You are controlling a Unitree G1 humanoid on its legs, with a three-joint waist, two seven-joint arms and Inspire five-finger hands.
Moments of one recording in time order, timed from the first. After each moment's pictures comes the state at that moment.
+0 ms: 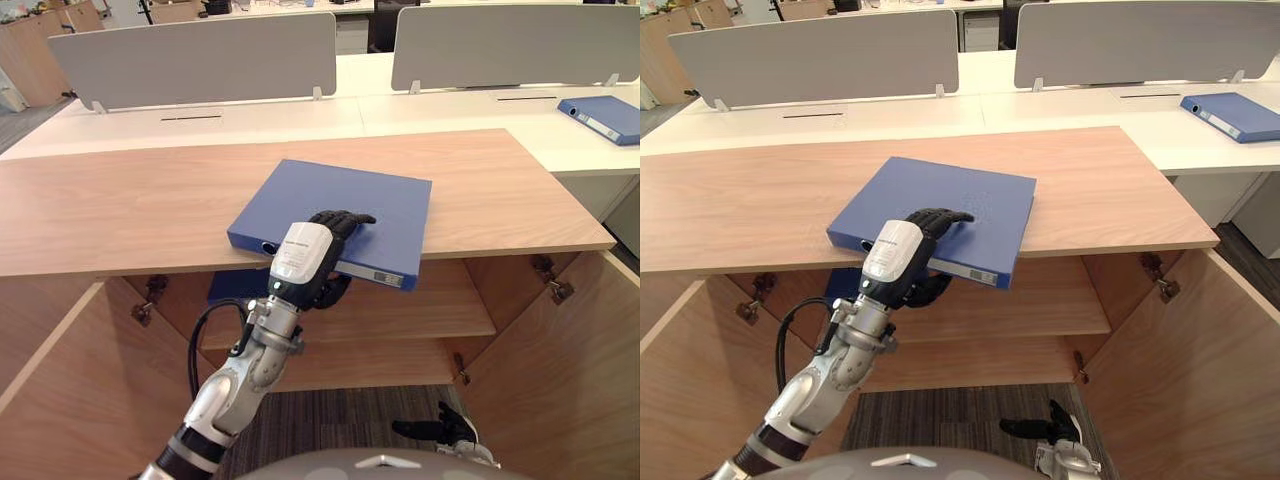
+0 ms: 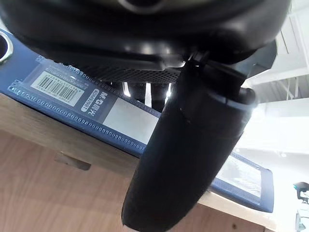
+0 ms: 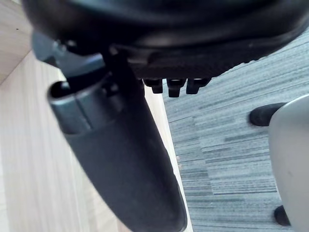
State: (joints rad) left arm 0.02 0.32 -0.41 -0.19 0.84 -0.16 0.31; right arm 0.10 -0.09 -0.10 1.04 0.11 -0.03 -0.09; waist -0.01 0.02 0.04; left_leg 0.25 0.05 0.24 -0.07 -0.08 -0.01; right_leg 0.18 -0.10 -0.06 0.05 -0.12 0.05
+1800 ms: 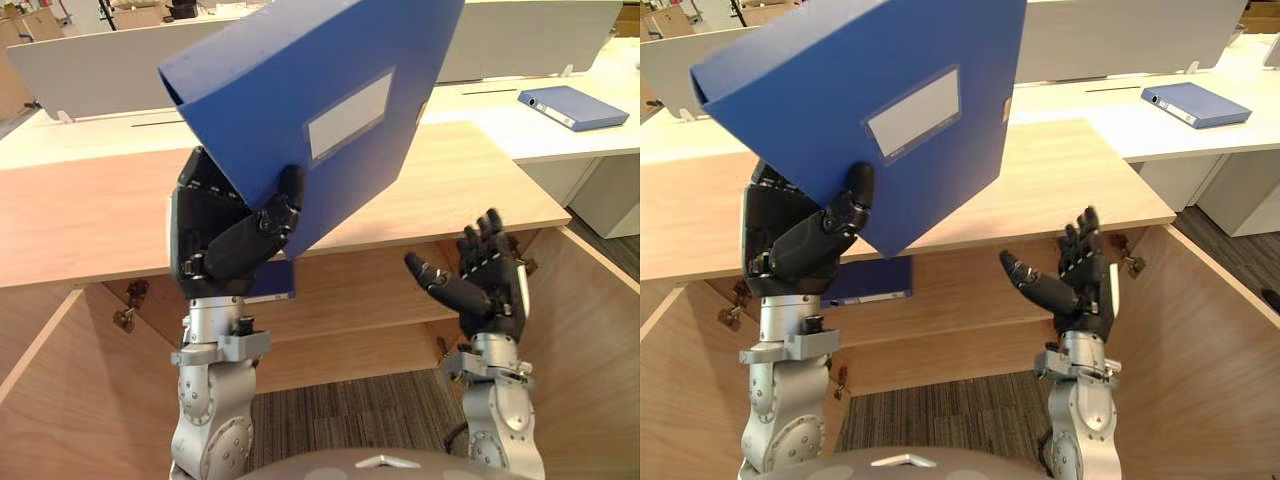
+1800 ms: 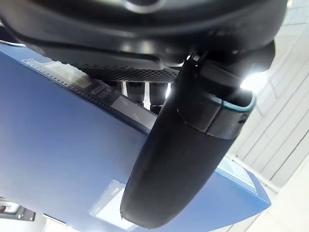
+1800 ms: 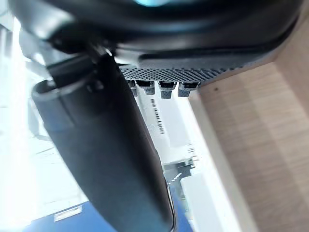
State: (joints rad) left arm 0.26 0.07 -0.22 -0.72 -0.56 -0.21 0.15; right arm 0.36 0.02 0.01 -0.45 0.32 -0.19 -0.09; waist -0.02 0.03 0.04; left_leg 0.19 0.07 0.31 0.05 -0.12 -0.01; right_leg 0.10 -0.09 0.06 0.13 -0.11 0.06
